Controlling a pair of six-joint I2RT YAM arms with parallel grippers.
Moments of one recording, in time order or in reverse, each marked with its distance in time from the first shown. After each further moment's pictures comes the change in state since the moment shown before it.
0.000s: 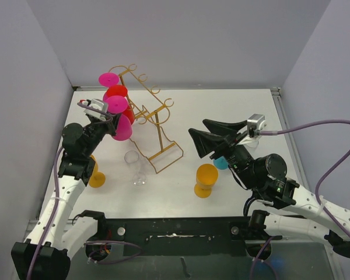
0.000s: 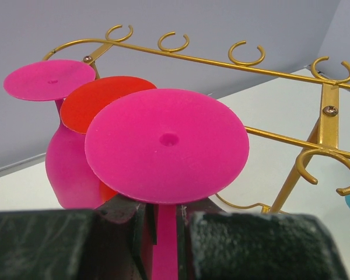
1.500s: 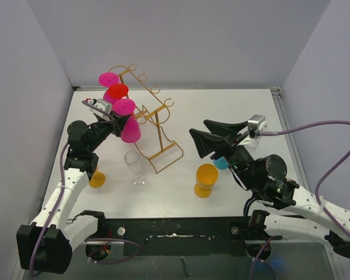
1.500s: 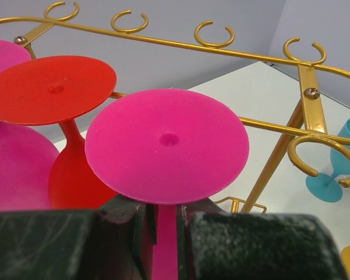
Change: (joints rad) left arm 0.024 0.109 -0.049 0.156 0.186 -0.088; right arm 0.000 -0.011 -0.016 0.005 0.011 0.005
